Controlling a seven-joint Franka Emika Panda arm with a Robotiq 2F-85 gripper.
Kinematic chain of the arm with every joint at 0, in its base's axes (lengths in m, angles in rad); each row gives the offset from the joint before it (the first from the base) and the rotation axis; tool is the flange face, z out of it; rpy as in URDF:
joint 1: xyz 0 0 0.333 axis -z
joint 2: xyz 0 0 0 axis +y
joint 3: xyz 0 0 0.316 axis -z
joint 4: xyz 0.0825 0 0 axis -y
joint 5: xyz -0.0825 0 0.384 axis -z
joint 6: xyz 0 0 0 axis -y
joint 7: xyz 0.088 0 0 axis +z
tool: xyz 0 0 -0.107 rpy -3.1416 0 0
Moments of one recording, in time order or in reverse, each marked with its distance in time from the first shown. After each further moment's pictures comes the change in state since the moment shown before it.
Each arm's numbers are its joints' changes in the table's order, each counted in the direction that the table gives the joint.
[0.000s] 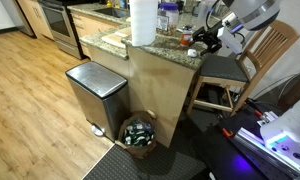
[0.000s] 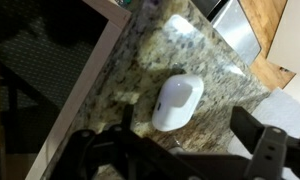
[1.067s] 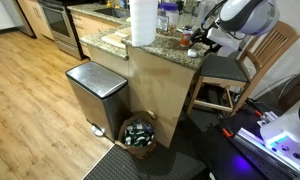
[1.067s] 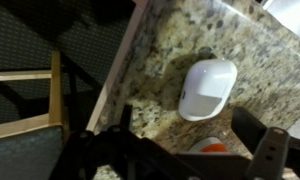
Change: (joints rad) arm 0.566 -0.022 -0.553 -0.044 0.700 0.016 -0.824
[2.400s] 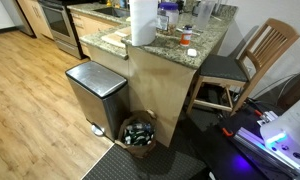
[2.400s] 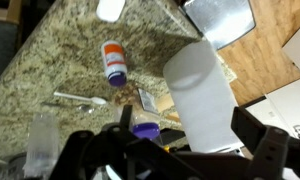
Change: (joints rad) arm -0.314 -0.611 0.235 0.139 0.468 -0.496 -0.177
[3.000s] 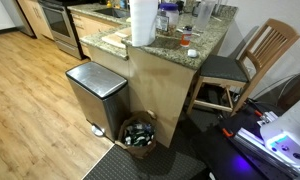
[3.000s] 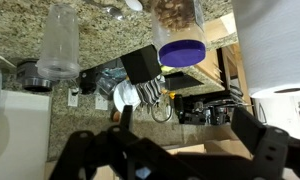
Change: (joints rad) arm 0.225 0.272 0.094 0.119 0.216 0.400 0.253
